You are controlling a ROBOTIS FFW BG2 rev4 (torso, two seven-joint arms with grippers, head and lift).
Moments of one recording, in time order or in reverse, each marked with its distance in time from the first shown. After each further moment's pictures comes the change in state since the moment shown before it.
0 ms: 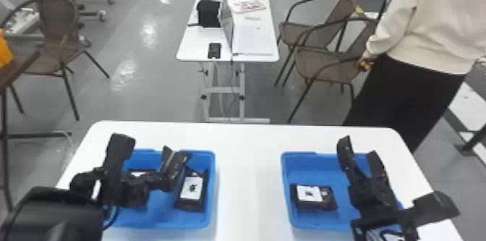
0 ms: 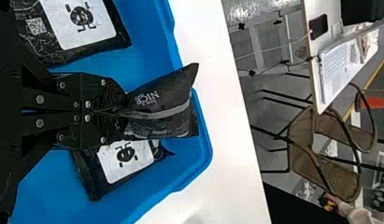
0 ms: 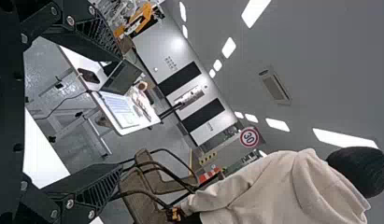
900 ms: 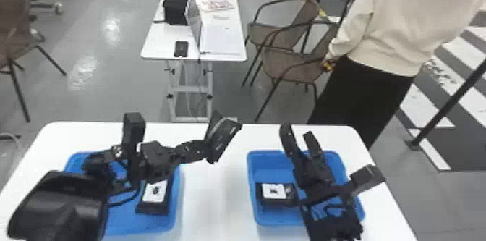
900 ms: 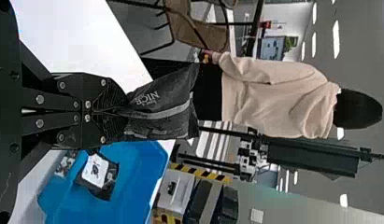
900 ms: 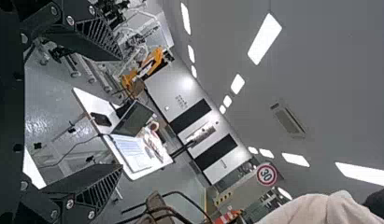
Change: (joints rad) left arm -0.232 0.019 -0.286 0.447 0.394 -0.644 -0.184; right arm -0.100 0.001 0.024 0.064 -0.038 0.082 0.169
